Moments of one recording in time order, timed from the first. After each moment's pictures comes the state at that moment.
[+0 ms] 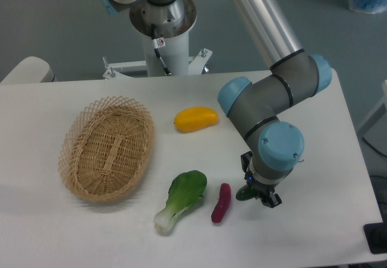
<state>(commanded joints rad) 2.52 -2.23 -1.27 -1.26 1.61 1.64</state>
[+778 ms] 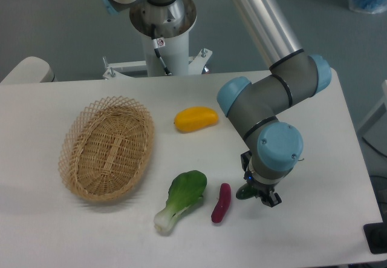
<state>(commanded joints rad) 2.50 -2.22 -1.27 -1.28 1.63 1.63</state>
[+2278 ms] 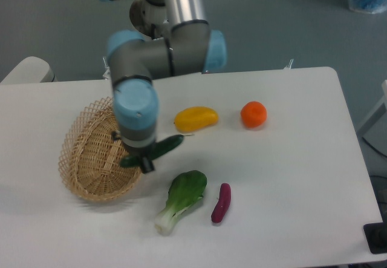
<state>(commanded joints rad) 2.10 -1.90 -1.66 -1.27 1.48 1.28</state>
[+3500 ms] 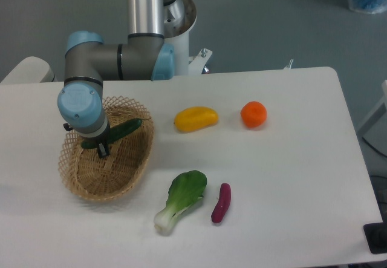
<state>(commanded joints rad) 2.01 -1.96 -1.73 -1.22 1.48 1.21</state>
